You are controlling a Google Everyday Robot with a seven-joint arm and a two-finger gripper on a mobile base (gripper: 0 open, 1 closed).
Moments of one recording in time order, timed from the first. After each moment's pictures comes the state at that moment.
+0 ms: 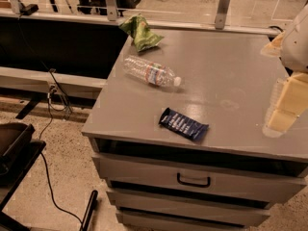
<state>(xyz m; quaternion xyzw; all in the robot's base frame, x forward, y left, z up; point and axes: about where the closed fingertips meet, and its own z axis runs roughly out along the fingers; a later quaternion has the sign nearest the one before) 0.438 -0.217 0.977 -0.60 0.78 -0.03 0.16</state>
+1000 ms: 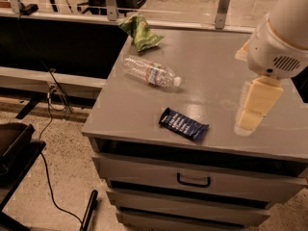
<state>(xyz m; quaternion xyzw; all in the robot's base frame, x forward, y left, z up) 0.456 -0.181 0.957 -0.62 0.77 -0.03 0.15</state>
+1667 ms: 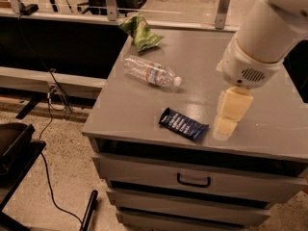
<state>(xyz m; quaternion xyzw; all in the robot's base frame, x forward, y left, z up) 0.472 -0.152 0.920 -0.62 0.77 -0.01 0.13</state>
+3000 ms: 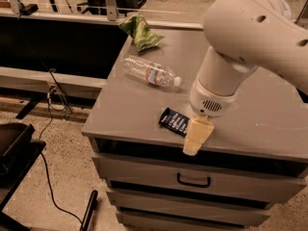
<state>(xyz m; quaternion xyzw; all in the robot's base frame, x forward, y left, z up) 0.462 -0.103 0.838 -0.61 0.78 0.05 0.08</state>
